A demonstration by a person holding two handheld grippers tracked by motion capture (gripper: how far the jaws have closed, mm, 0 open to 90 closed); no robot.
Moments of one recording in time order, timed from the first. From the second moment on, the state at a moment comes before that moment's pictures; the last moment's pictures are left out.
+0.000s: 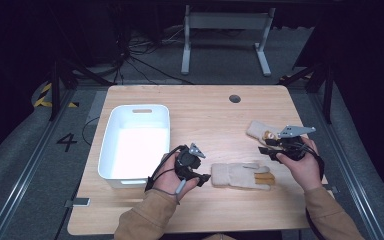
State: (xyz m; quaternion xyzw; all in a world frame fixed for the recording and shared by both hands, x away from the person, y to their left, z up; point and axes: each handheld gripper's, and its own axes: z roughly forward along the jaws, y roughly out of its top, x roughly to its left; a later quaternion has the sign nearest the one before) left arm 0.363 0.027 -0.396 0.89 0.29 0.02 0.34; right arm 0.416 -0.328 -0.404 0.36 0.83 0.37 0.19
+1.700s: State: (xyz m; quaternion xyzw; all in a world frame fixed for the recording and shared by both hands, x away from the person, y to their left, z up) left arm 0.344 0.046 -0.404 0.89 0.32 0.03 0.32; right arm 0.473 -0.374 -0.447 0.42 0.82 0.33 0.19
